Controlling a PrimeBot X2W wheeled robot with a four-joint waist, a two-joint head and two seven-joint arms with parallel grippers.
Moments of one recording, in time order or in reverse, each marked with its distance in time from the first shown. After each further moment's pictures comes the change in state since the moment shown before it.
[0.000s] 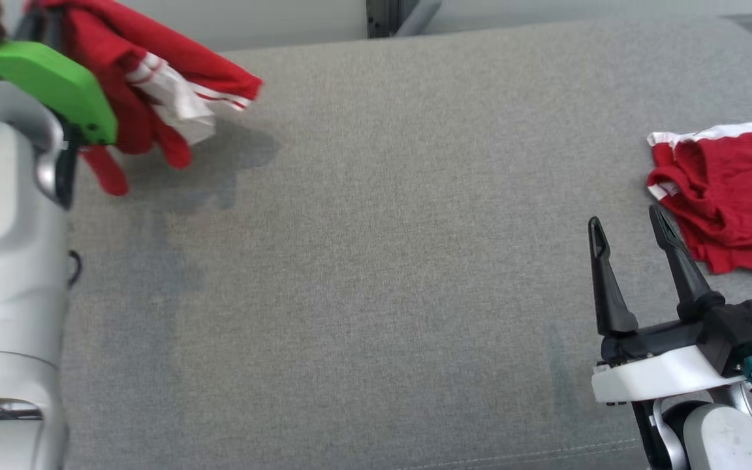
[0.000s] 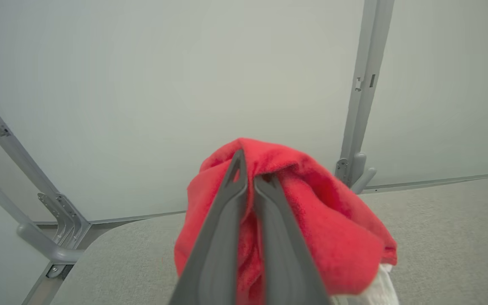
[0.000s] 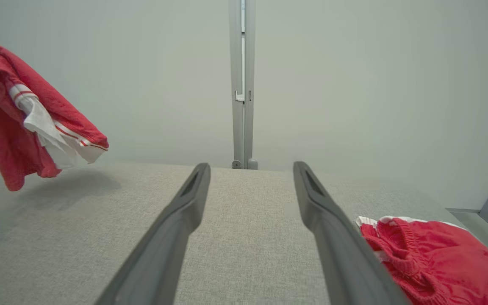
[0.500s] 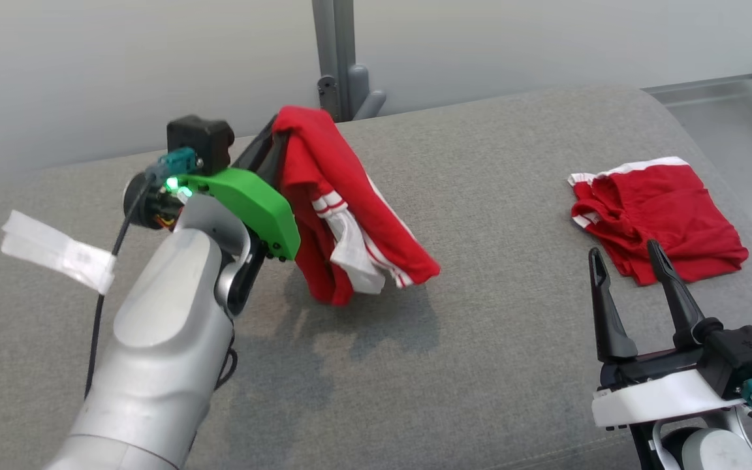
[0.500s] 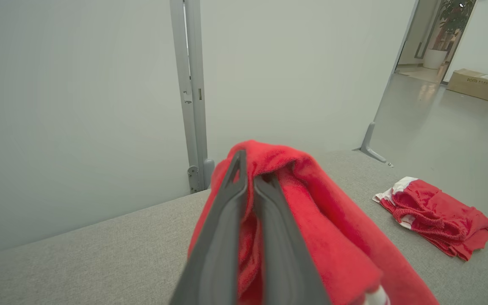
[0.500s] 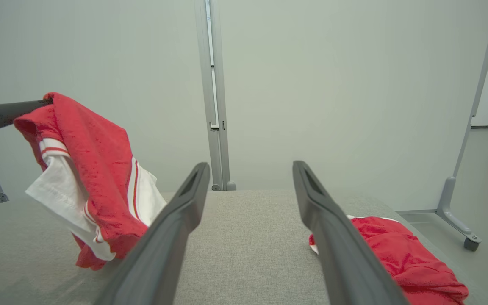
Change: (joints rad) left arm 0.282 -0.199 -0.262 -0.254 -0.224 -0.004 0.017; right arm 0.077 0.001 -0.006 0.033 0.060 0.000 -0.023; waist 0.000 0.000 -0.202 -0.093
